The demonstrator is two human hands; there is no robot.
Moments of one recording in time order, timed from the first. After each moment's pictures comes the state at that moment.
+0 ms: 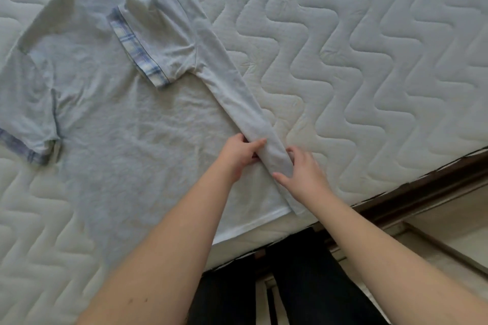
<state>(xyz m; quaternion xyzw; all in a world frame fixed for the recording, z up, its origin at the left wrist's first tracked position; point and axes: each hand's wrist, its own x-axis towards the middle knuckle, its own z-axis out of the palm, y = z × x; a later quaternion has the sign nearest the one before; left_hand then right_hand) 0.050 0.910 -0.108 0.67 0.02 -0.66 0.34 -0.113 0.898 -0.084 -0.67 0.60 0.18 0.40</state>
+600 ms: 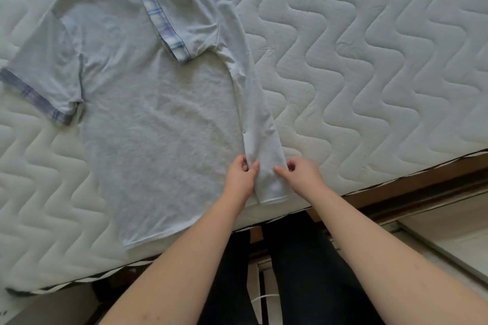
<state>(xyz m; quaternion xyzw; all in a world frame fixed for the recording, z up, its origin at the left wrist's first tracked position) 0.011 1.023 -0.113 0.74 -0.01 -0.56 0.36 -0.122 0.931 -0.097 -0.61 0.59 0.17 0.50</state>
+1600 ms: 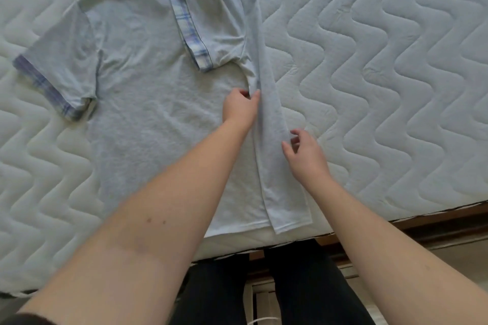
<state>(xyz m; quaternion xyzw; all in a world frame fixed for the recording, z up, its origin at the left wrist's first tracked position) 0.130 0.874 -0.116 0.87 -0.15 -0.40 0.27 -0.053 0.878 -0.094 -0.67 0.58 0.05 0.45</state>
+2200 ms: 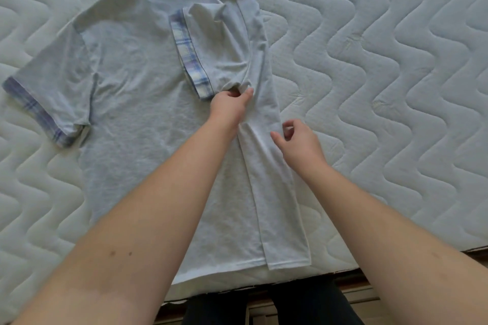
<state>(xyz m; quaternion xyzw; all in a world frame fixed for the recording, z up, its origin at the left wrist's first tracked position) 0.185 0.831 -0.108 0.77 0.04 -0.48 0.42 0.019 0.802 -0.105 -0.67 0.58 0.08 0.45</state>
